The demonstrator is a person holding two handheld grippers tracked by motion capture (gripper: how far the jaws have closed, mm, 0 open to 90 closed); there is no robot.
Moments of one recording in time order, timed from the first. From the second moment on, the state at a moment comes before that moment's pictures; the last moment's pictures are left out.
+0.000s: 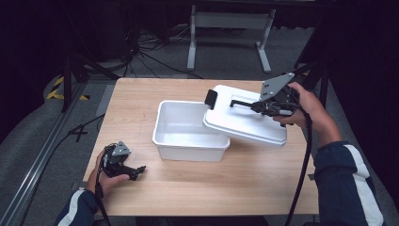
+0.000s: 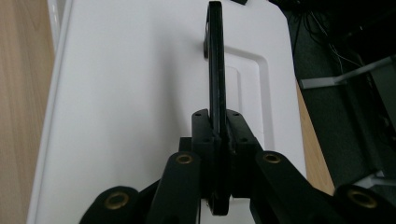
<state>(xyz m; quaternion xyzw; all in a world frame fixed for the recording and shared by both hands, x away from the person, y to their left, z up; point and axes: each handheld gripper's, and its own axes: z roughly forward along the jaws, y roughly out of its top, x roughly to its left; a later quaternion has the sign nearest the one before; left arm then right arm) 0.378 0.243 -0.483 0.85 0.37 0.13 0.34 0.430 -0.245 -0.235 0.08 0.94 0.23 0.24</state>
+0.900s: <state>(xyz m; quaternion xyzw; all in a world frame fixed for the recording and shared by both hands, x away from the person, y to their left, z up) 0.379 0.243 -0.483 0.85 0.37 0.13 0.34 0.415 -0.328 -0.254 0.15 0.93 0.23 0.25</state>
